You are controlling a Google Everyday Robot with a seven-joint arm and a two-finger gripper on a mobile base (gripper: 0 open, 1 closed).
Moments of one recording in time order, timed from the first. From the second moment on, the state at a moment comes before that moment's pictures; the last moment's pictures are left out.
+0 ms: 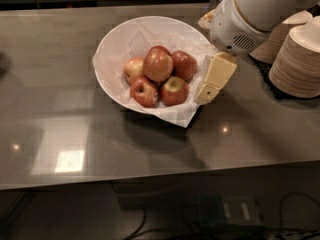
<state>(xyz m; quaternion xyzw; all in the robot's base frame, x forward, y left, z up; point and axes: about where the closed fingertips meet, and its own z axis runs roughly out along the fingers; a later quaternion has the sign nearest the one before) 0.518 -0.090 0.969 -0.65 0.70 0.02 0.28</state>
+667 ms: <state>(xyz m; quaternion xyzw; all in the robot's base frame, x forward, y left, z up) 0.549 -0.072 0.955 -0.66 0.67 0.09 0.33</state>
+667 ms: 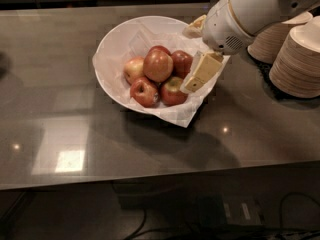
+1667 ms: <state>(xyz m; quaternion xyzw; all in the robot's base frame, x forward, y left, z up) 0.579 -0.026 0.931 -0.70 0.62 0.14 0.32</state>
